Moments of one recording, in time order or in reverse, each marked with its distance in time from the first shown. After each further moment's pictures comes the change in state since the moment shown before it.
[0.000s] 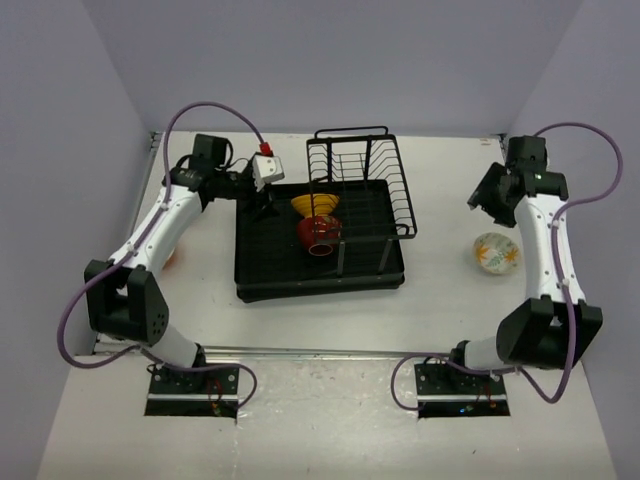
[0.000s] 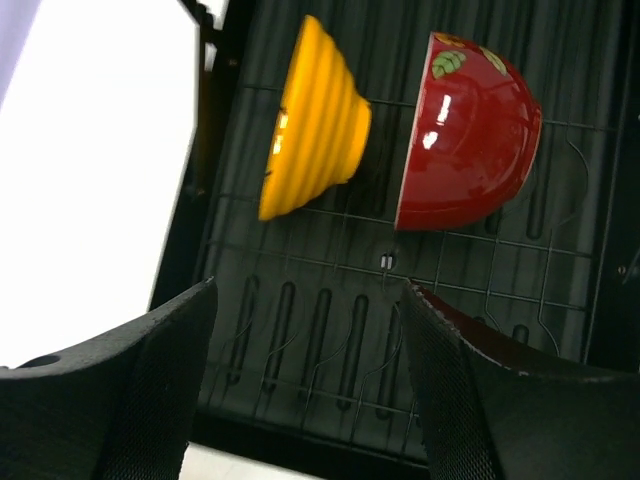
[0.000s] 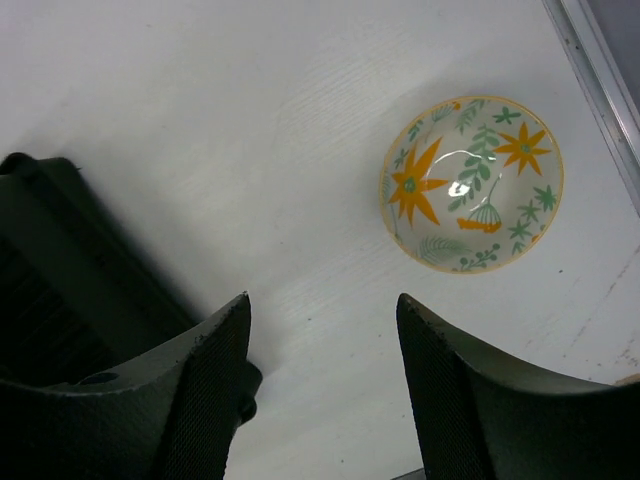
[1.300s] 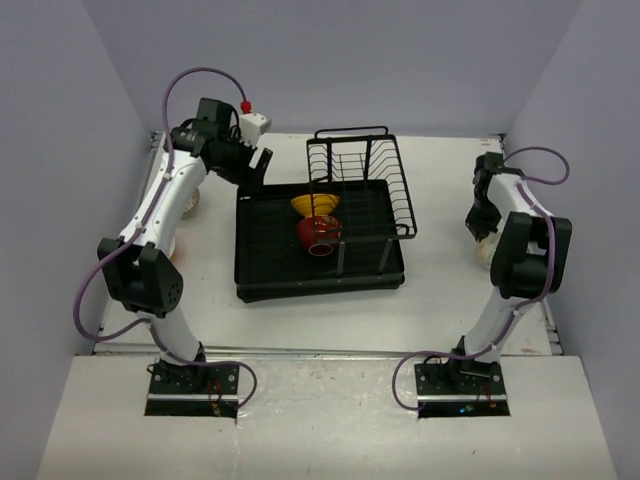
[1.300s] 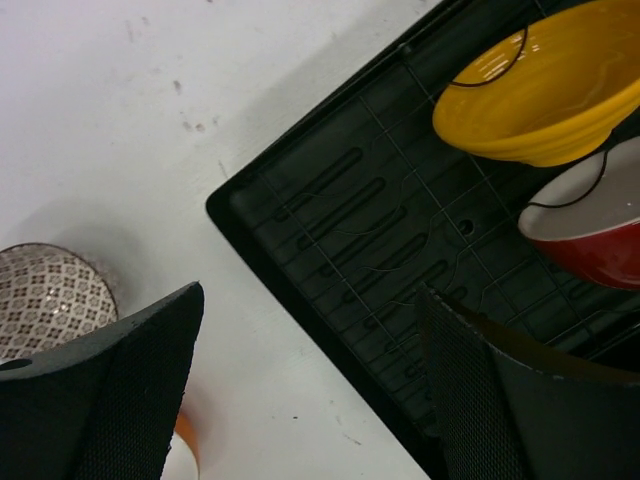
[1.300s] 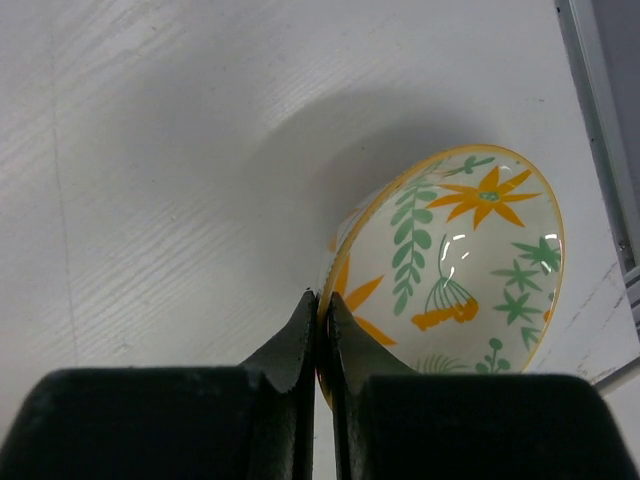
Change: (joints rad) left arm -0.009 0.232 0.456 -0.336 -0.560 -0.539; right arm -0.004 0.432 -0.012 0.087 0.206 -0.008
